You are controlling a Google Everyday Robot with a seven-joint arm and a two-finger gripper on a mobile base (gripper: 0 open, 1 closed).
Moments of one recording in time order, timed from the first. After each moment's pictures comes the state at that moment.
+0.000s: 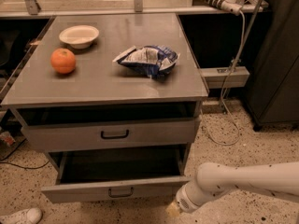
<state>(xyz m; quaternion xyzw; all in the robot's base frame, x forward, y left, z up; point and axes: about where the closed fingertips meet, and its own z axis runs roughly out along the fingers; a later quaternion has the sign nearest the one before) 0.383 -0.091 0.418 -0.35 0.90 0.24 0.06</state>
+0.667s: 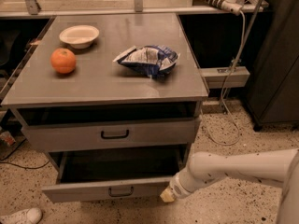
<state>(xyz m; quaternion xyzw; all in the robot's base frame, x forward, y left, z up) 0.434 -0.073 0.420 -0.35 0.90 0.23 0.09</state>
